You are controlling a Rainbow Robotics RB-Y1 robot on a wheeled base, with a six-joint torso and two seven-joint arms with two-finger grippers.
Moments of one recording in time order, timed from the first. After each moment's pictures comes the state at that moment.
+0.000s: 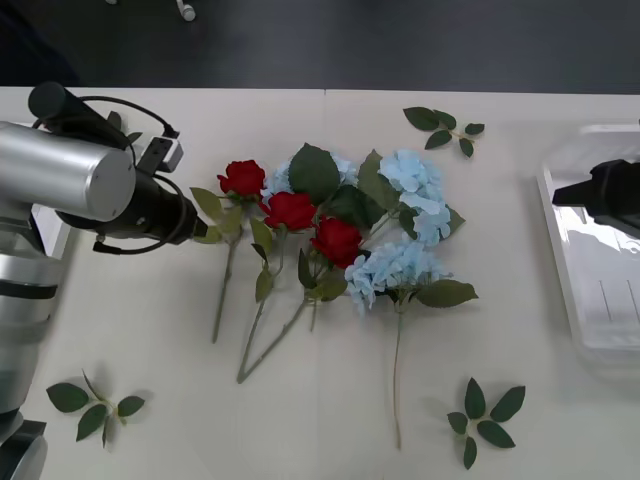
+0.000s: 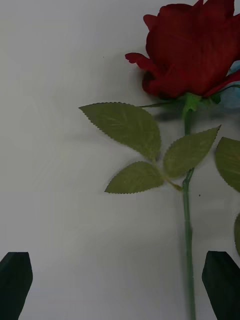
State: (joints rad) right arm -0.14 -1.12 -0.01 -1.99 -1.21 1.15 0.93; left arm -0.45 0.37 -0.05 -1.77 0.38 1.61 -1.54
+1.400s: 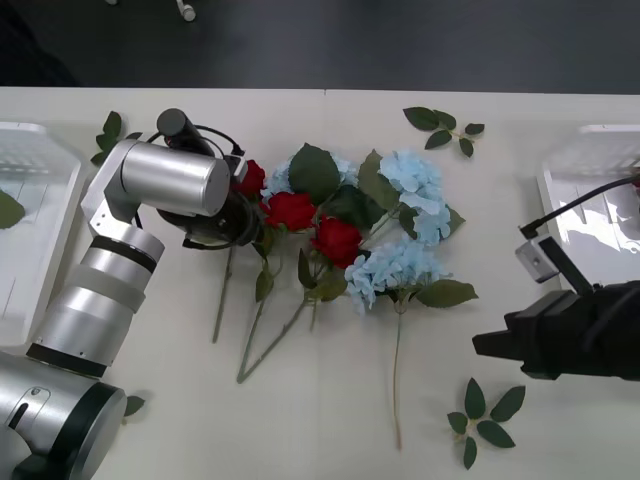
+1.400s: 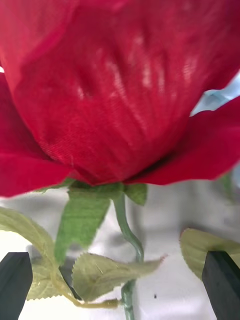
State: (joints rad) right arm 0.18 -1.07 0.08 -2.30 -1.31 1.04 1.54; left arm -0.64 0.20 -0.14 -1.24 0.26 1.33 -1.54
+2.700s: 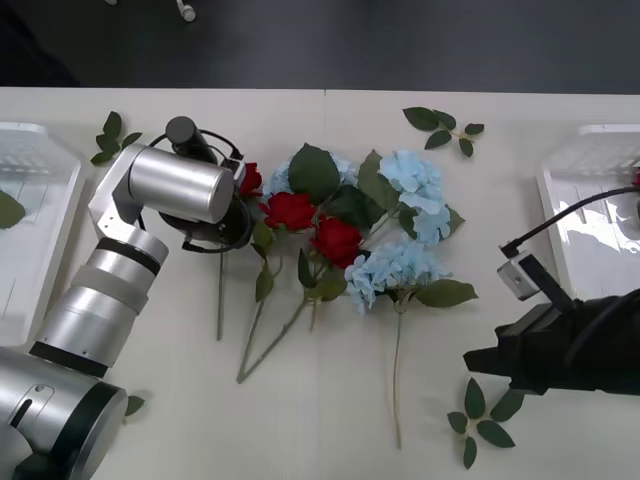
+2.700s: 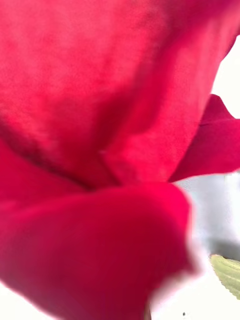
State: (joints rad) right arm 0.16 -1.07 0.16 -2.30 -1.24 1.03 1.54; left arm -0.65 0.20 -0.16 -1.20 0.20 1.30 -1.55
